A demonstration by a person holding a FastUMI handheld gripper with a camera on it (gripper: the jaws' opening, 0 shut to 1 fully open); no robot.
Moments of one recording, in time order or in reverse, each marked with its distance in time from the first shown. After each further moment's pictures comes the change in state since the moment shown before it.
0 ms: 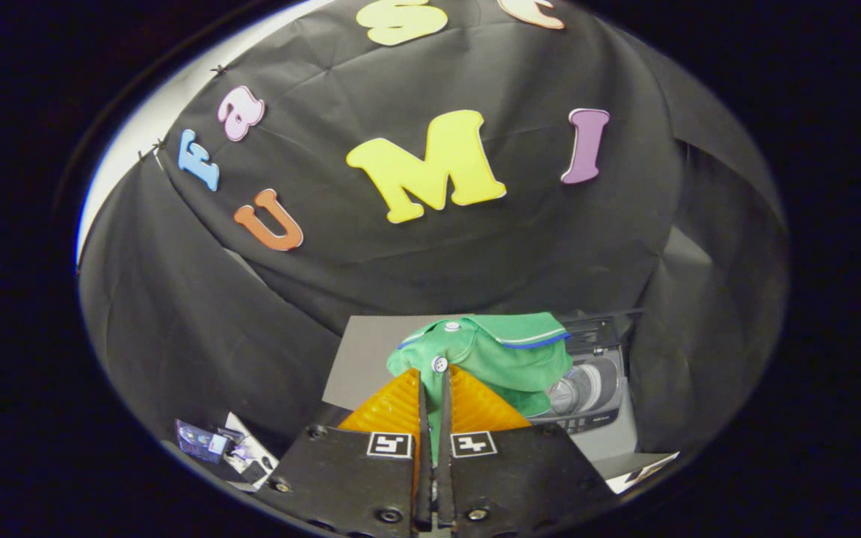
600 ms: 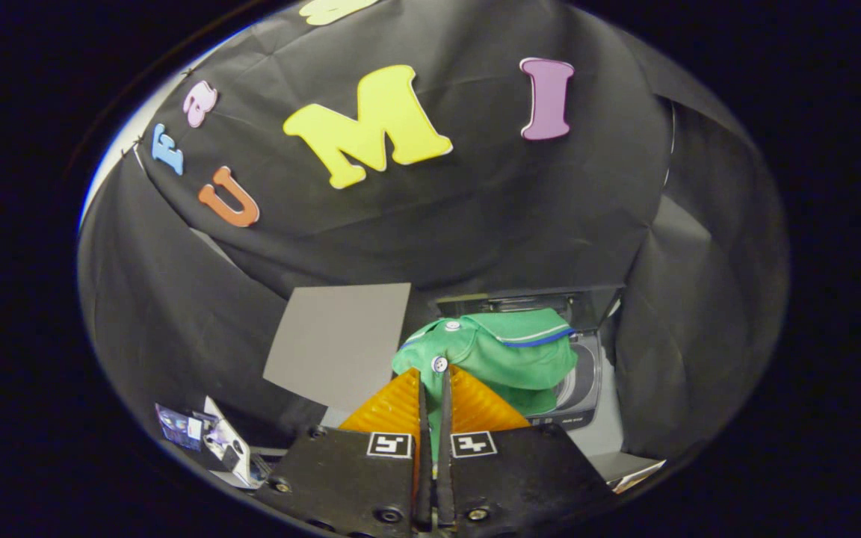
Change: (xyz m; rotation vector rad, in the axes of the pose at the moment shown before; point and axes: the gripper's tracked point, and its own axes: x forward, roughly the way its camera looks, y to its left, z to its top) arm 0.092 -0.142 -0.044 -0.017 0.113 -0.016
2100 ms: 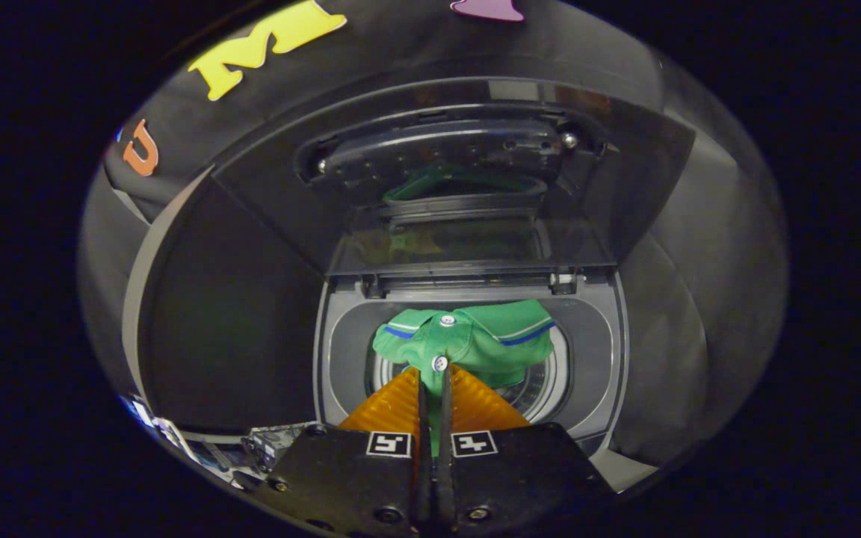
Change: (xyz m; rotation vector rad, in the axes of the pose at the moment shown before) arm 0.273 -0.169 -0.121 0.014 0.120 -0.169
